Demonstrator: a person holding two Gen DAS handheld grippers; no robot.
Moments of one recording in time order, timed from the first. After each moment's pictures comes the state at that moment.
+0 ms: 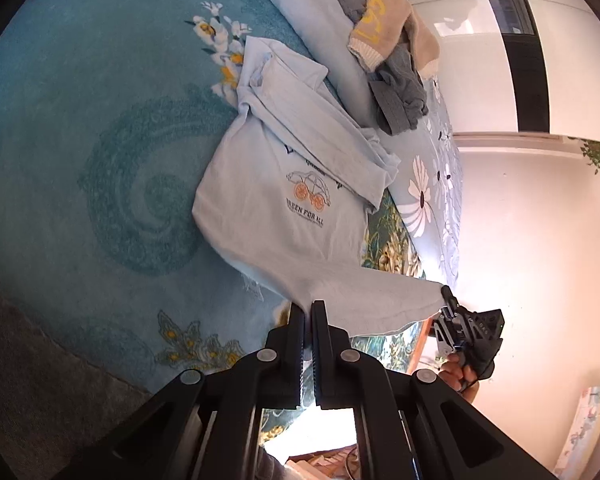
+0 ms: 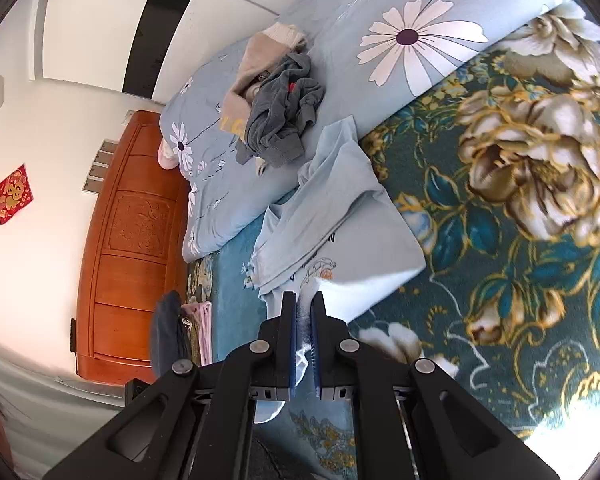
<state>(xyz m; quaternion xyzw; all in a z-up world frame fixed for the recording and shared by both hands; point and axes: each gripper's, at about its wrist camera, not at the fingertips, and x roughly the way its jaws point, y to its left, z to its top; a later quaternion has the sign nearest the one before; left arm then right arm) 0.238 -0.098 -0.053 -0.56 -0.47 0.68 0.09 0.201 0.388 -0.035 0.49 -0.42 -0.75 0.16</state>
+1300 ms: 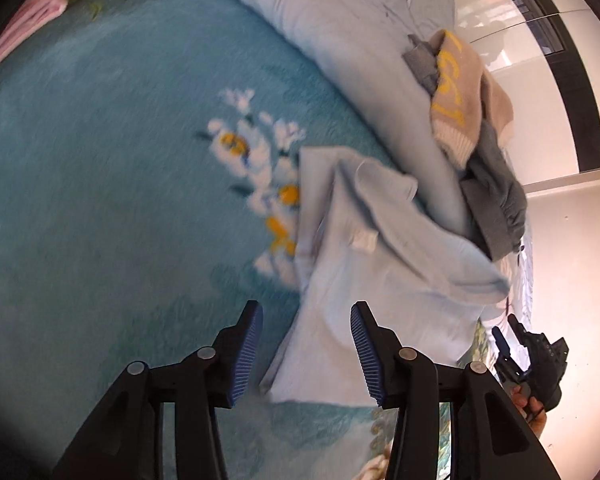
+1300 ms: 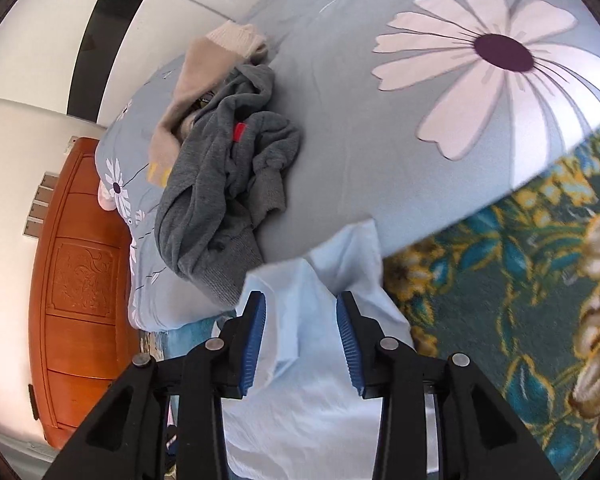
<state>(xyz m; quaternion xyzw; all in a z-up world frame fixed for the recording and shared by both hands) 0.134 -0.124 -0.161 -0.56 -0.42 0.72 -0.05 0.020 0.367 -0.118 0.49 -0.41 -0.77 0.06</state>
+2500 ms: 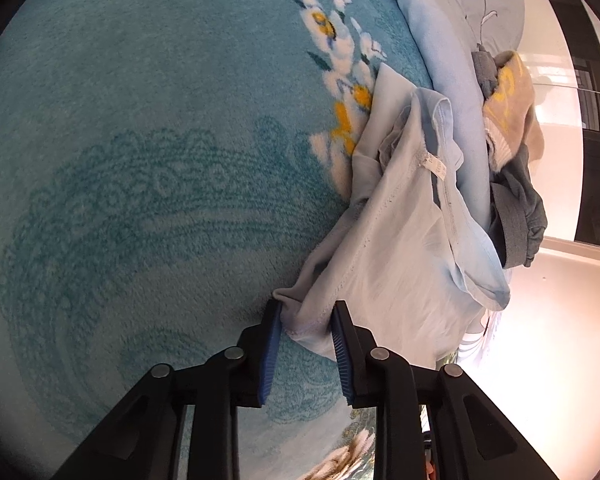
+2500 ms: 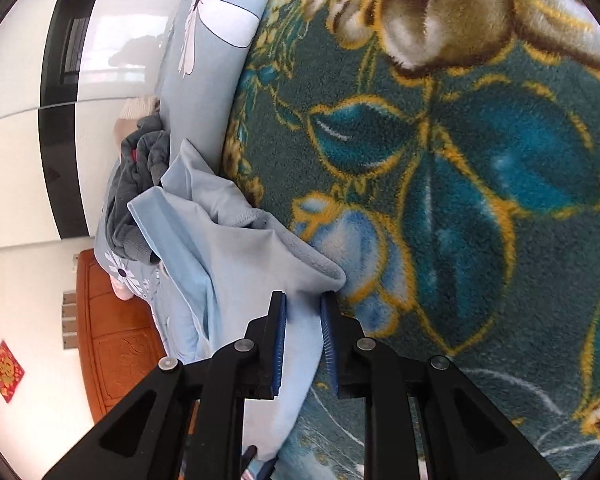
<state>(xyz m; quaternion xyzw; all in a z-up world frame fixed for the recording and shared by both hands) 0.163 -0.100 -0.214 -0.53 -0.55 0.64 -0.07 0.158 0.367 -0.211 0.42 -0.61 -0.67 -0.03</state>
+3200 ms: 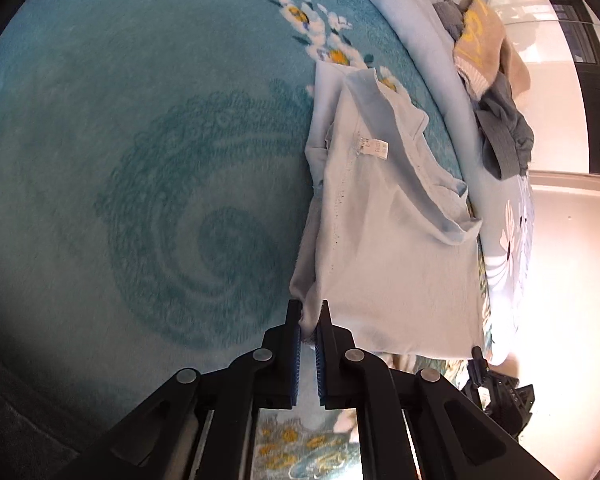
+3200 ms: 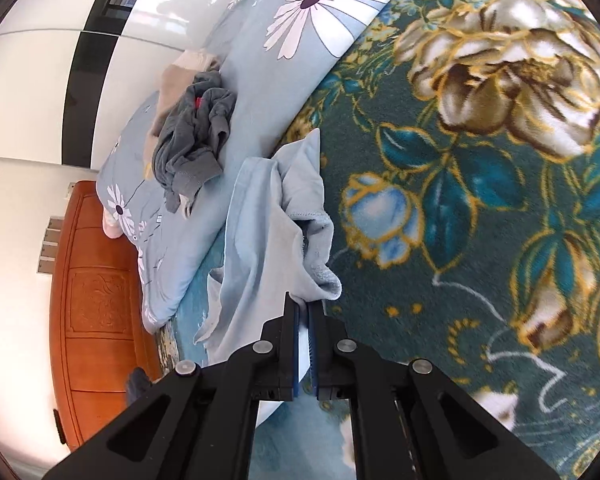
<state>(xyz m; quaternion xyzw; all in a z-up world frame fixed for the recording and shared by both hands) 0.237 -0.069 -0.158 -0.60 -0.45 0.66 -0.04 0.211 0.357 -0.124 0.47 -0.49 -0.74 0.01</state>
